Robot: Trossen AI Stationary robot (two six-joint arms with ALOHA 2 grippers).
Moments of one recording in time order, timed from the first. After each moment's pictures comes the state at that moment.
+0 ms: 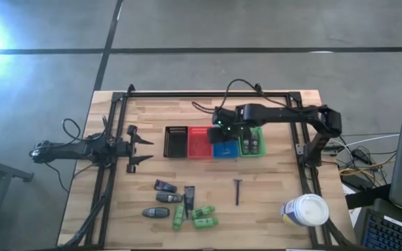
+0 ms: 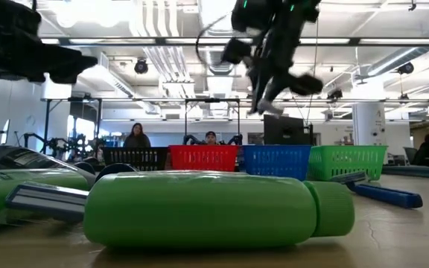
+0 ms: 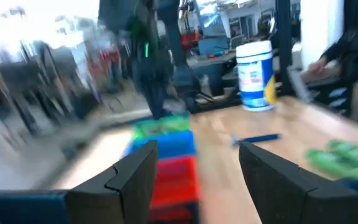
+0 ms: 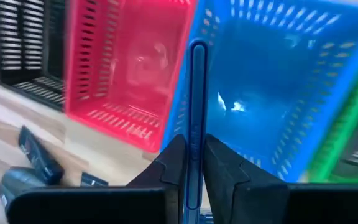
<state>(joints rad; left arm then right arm) -0.03 0.04 0.01 0.05 -0.02 0.23 -0.18 1.75 1.40 -0.86 -0.08 1.19</state>
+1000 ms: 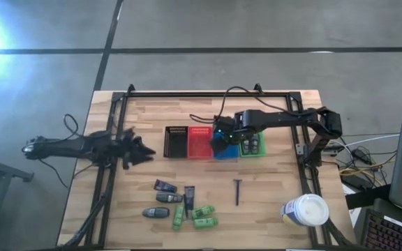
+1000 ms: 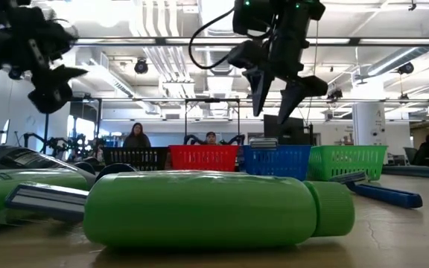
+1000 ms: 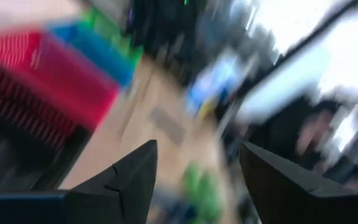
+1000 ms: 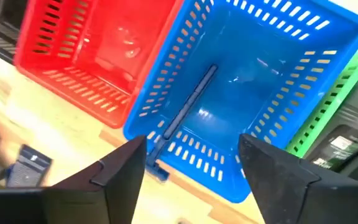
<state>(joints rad) -0.03 0.25 0.15 -0.10 0.10 -0.75 -0.12 1.75 1.38 -0.92 0.00 0.99</state>
